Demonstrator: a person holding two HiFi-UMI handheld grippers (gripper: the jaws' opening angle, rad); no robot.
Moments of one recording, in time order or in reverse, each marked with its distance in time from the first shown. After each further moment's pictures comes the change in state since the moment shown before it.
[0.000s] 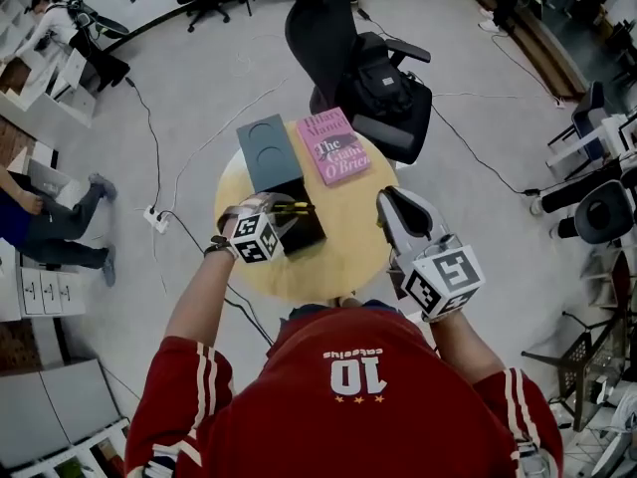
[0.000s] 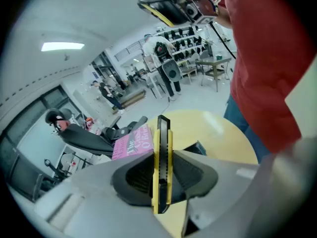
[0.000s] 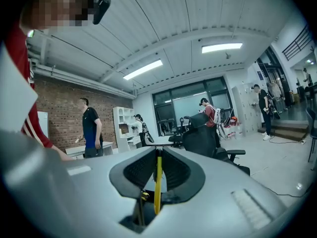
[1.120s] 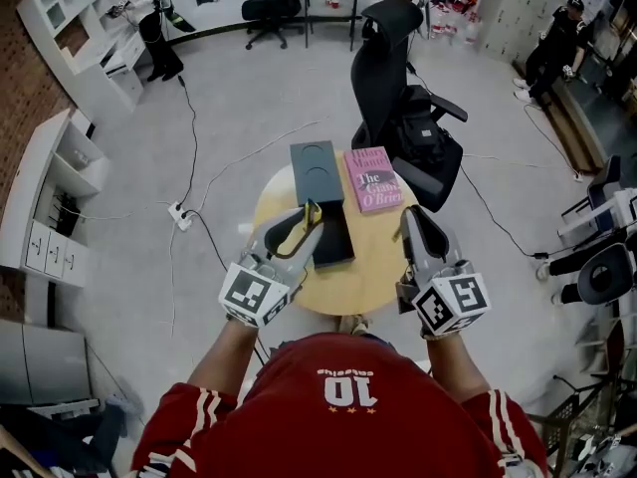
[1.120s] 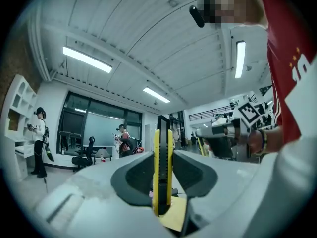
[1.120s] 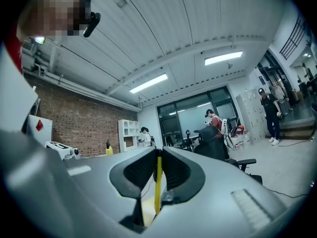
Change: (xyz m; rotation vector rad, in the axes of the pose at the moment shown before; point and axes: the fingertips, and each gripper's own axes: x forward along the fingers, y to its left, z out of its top) left arm -0.280 0.031 0.125 -0.684 -0.752 0.601; right arm -0.002 0.068 0.041 0.006 -0.161 0.058
